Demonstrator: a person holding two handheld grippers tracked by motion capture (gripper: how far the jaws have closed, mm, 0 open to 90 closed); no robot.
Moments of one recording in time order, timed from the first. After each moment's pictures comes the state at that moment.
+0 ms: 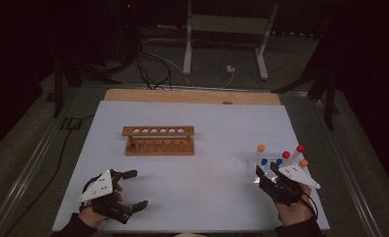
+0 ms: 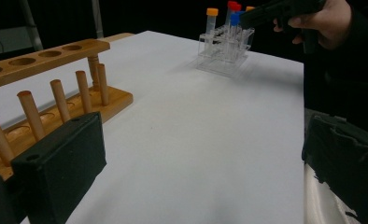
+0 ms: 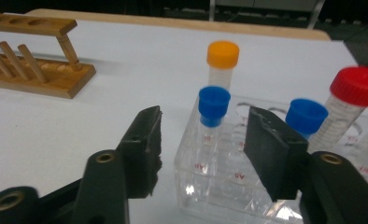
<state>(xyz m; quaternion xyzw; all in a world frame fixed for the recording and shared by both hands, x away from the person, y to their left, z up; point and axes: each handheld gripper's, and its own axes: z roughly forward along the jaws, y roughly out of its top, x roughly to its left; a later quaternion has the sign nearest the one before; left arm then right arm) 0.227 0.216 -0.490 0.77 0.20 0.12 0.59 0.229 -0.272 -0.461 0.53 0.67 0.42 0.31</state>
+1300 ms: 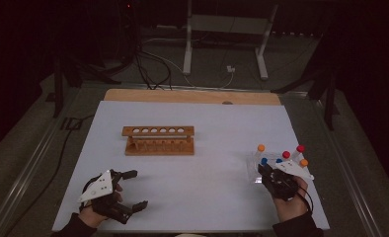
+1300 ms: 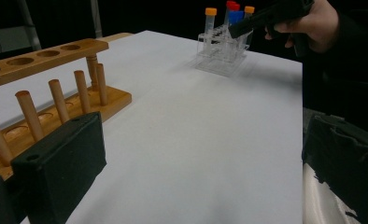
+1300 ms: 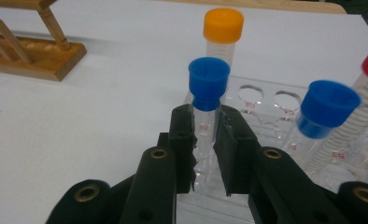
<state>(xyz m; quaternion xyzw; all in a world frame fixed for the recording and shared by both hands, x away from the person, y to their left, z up) 0.227 0.216 -0.490 0.77 0.20 0.11 0.59 0.246 -0.274 -0.471 0.54 0.69 0.39 0.28</state>
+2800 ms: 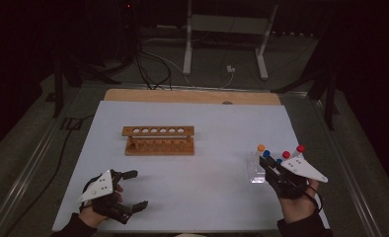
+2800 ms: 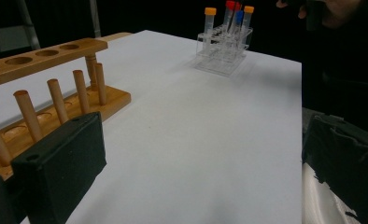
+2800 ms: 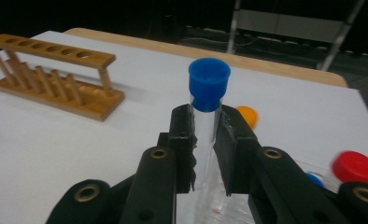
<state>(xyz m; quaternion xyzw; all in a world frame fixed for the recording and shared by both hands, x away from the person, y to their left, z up) 0.227 0.215 -0.490 0.77 0.20 0.11 0.59 0.229 -0.266 -0.420 0.48 0.69 0.44 0.31</state>
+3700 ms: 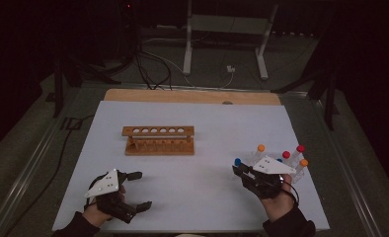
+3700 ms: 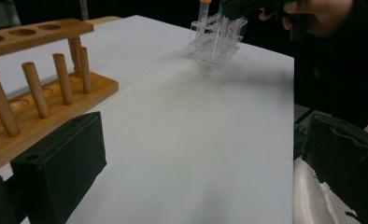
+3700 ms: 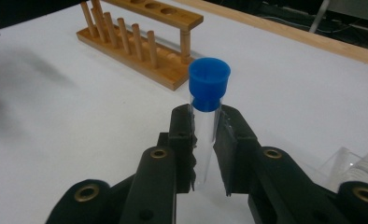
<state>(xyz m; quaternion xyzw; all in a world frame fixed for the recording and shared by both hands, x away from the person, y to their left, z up) 0.234 0.205 -0.493 0.79 0.21 0.07 0.58 0.246 -0.227 -0.446 0.38 0.78 0.45 0.22</state>
